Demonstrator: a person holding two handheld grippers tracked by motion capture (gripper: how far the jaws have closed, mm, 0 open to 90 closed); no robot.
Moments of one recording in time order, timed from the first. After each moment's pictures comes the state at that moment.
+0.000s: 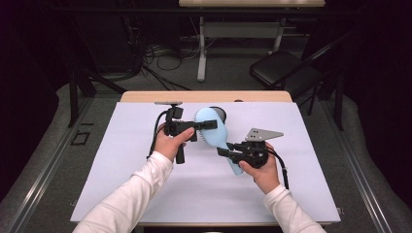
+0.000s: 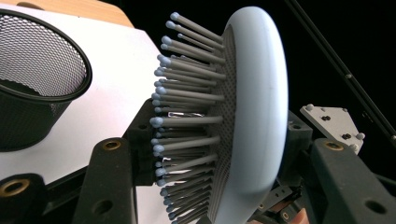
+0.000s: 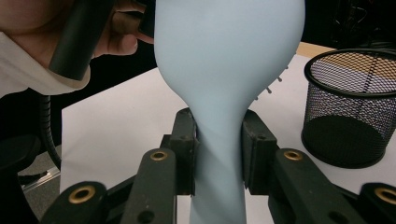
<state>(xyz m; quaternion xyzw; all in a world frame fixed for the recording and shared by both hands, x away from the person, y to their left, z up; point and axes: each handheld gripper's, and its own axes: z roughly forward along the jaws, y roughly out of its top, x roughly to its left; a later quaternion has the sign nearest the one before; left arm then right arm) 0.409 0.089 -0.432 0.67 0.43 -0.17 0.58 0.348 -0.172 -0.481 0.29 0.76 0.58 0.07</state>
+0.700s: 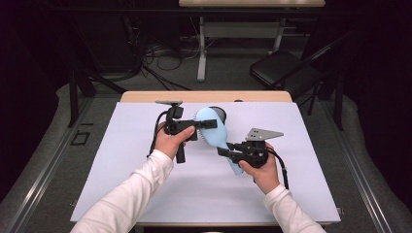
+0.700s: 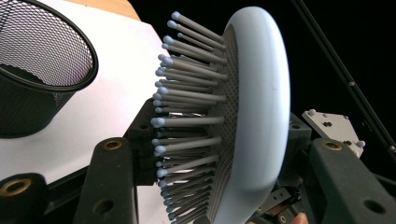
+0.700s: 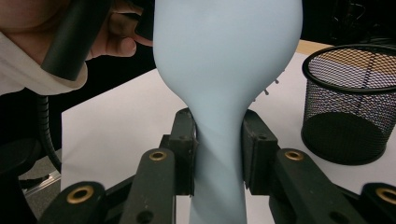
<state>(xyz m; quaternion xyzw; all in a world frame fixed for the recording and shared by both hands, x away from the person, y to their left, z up) 0.413 0.088 -0.433 0.66 0.46 -0.19 0.57 0.349 -0.173 -0.482 0.30 0.75 0.58 0.07</state>
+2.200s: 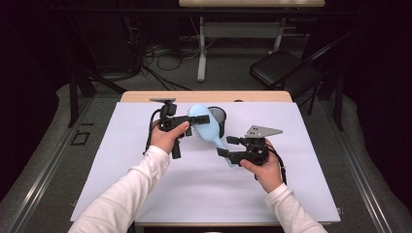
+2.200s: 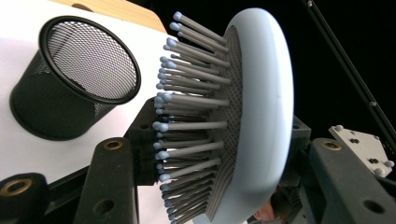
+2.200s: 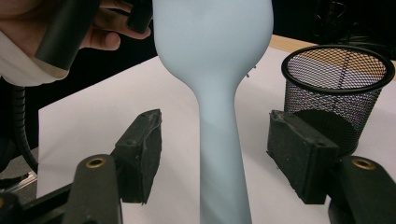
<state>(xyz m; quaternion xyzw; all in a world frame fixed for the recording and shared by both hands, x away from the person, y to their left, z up) 0.426 0.106 -0.437 0.64 0.49 -0.16 0.56 0.356 -0.173 -0.479 0.31 0.76 0.56 0.09</state>
